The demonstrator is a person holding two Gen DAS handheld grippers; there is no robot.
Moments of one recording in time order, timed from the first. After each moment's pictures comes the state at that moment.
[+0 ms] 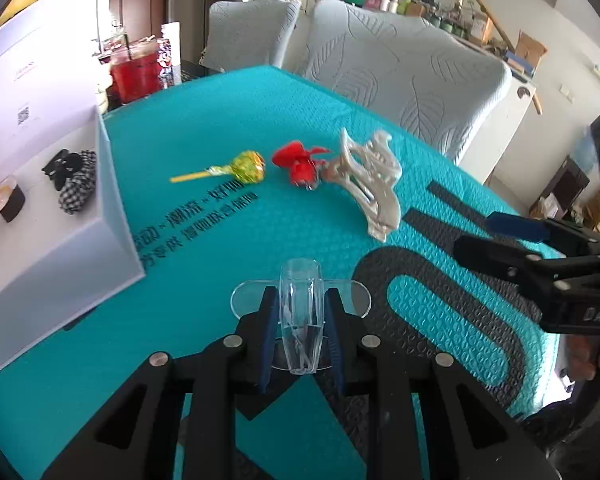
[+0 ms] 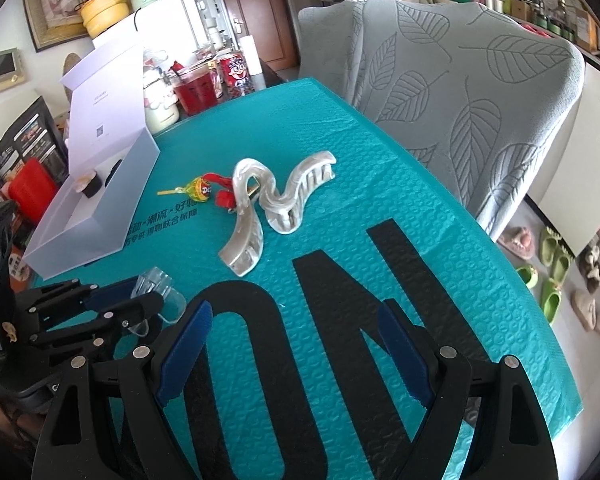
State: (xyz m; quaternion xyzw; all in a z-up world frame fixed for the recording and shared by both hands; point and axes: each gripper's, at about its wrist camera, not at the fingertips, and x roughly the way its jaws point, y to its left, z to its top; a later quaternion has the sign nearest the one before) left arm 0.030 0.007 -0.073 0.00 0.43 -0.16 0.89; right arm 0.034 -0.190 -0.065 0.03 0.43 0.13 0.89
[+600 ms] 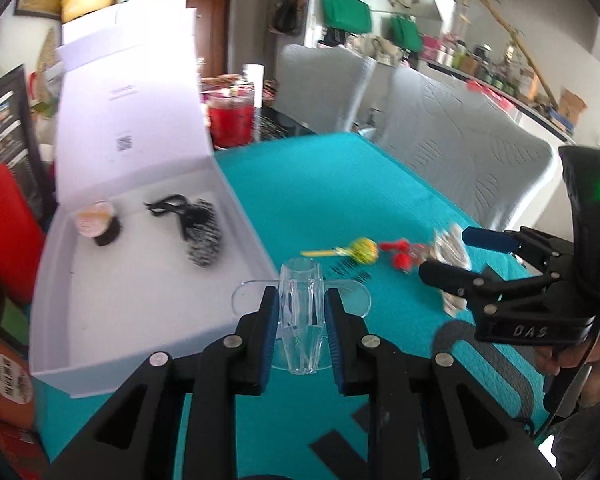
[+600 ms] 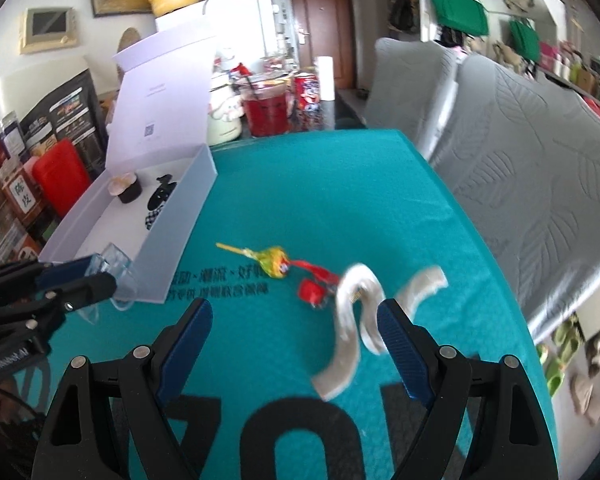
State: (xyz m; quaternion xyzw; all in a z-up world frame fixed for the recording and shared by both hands) left arm 0.040 0.090 -0.017 -0.04 0.38 -0.06 0.92; right arm 0.092 -0.099 -0.039 -0.06 0.38 0.22 0.90
